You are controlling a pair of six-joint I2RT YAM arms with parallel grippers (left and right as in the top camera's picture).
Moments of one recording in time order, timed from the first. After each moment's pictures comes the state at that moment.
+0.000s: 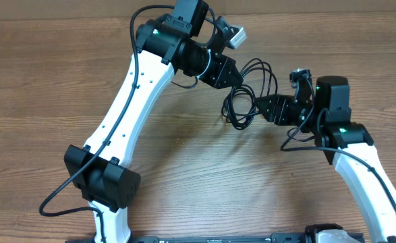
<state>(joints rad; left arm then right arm) -0.45 2.00 2.14 -1.23 0.79 0.05 0.07 1.31 0.87 -0.34 -0.54 0.31</state>
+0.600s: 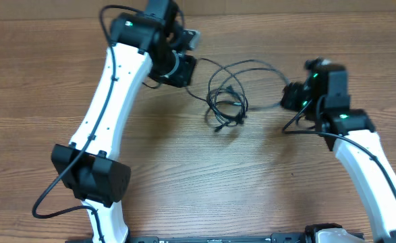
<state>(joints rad) -0.29 2.00 2.14 -1.44 0.31 -0.02 0.09 1.34 1.08 -0.48 -0.06 0.38</state>
